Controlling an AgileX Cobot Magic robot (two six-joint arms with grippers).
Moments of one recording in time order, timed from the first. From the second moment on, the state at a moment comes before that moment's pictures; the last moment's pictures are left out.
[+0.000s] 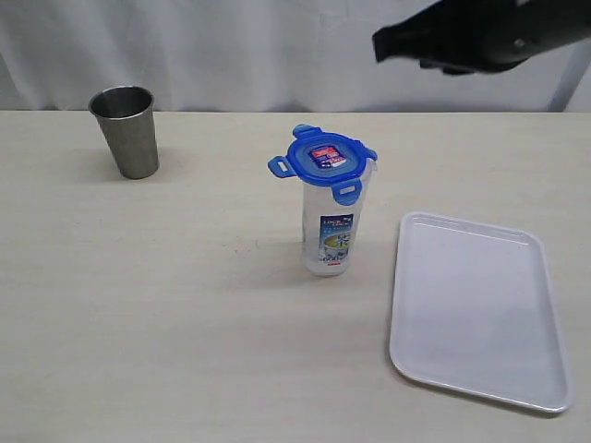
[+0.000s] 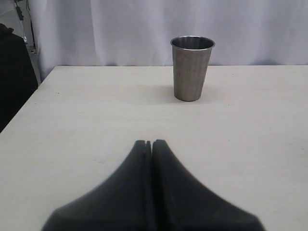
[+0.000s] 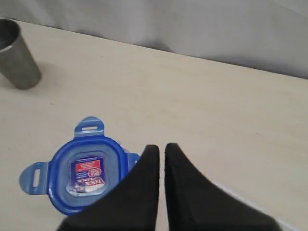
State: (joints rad) left arm -0.01 0.00 0.00 0.07 0.32 -0.04; right arm 0.47 1.40 -1.29 -0.29 0.68 0.34
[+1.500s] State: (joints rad) left arm -0.01 0.06 0.00 0.52 -0.33 -0.81; right arm -0.13 1.43 -1.17 1.03 0.85 -0.96
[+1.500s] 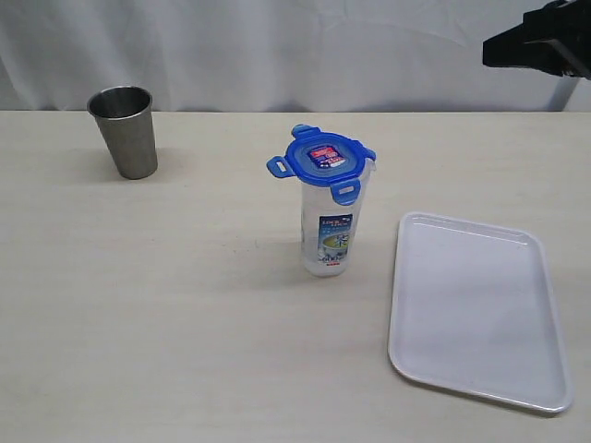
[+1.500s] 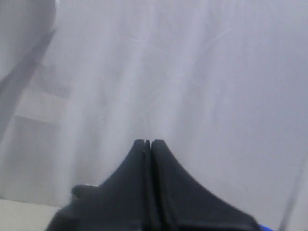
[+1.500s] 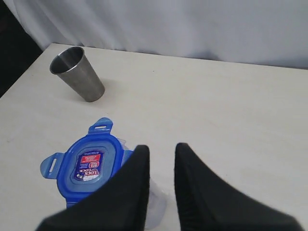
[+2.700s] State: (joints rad) left arm -0.50 1.72 -0.86 0.94 -0.45 -0.78; right arm -0.13 1.73 -1.07 1.23 0.81 -1.31
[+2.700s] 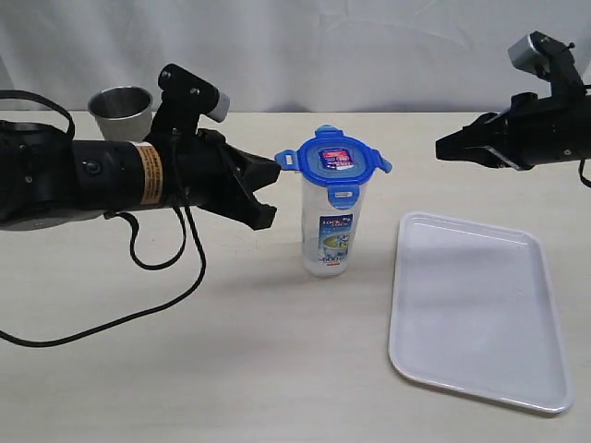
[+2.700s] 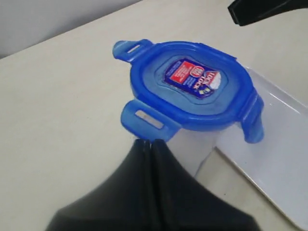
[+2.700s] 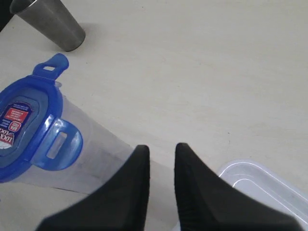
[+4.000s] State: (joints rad) left arm -0.37 1.66 -0.77 0.93 -0.54 -0.66; right arm 0.25 1.75 -1.17 1.14 0.58 -1.20
